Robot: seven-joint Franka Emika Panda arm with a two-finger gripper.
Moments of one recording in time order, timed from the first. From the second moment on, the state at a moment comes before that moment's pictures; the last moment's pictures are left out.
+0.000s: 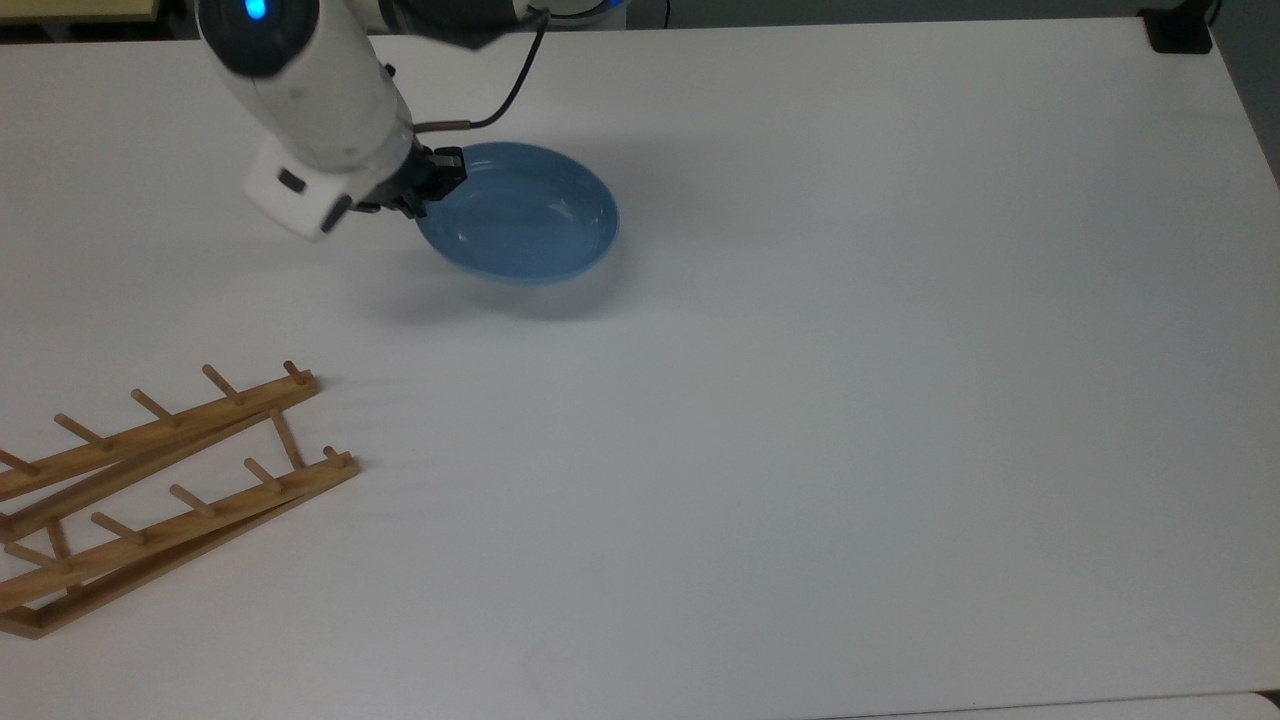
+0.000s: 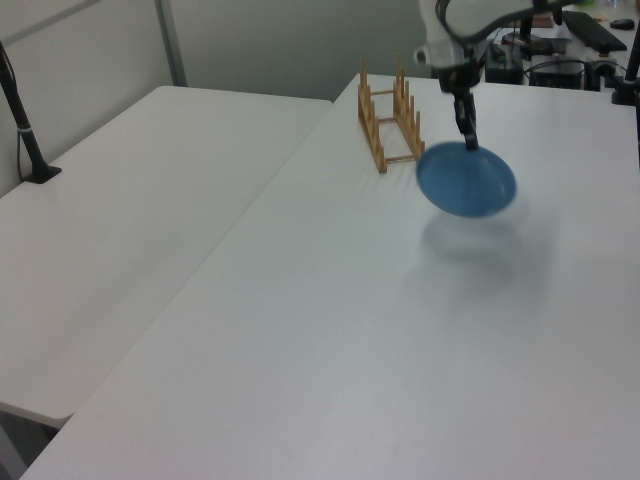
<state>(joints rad) -0.17 0.37 0.02 -1.57 -0.05 1.63 -0.38</state>
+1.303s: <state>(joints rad) -0.16 0.51 0.02 -1.54 -0.13 1.60 -0.58</state>
